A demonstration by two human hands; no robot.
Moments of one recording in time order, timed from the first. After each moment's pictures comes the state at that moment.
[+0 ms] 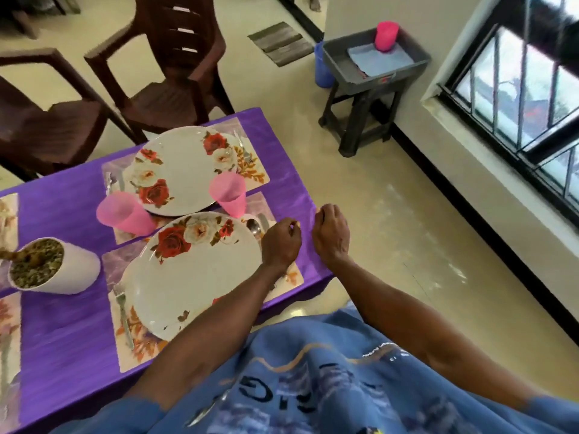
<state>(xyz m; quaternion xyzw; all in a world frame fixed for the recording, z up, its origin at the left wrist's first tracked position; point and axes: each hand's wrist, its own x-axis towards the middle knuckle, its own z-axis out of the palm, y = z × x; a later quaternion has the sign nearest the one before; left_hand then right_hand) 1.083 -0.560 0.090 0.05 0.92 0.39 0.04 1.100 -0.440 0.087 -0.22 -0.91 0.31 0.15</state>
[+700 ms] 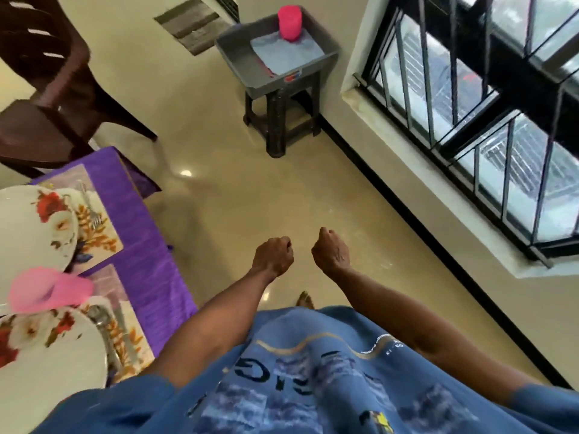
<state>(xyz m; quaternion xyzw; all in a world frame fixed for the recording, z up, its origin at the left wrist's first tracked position) 1.022 -0.225 0.046 0.20 0.93 0.17 0.26 1.080 -0.083 0.058 -0.30 -0.92 0.22 -0.14</state>
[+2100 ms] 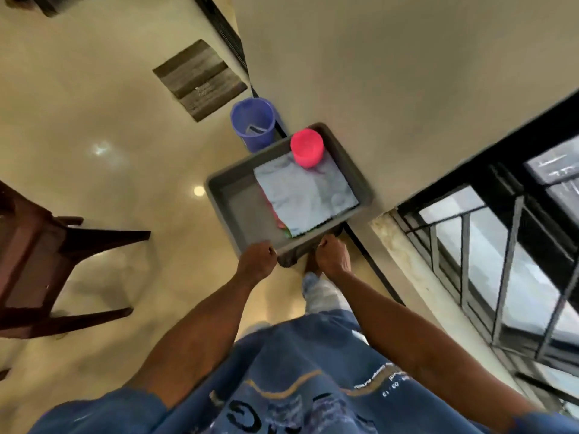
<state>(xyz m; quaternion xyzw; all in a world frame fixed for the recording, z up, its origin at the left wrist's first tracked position) 0.322 0.045 0.009 0.08 0.93 0.16 0.31 0.385 0.228 0.022 -0.38 -0.83 0.36 -0.20</state>
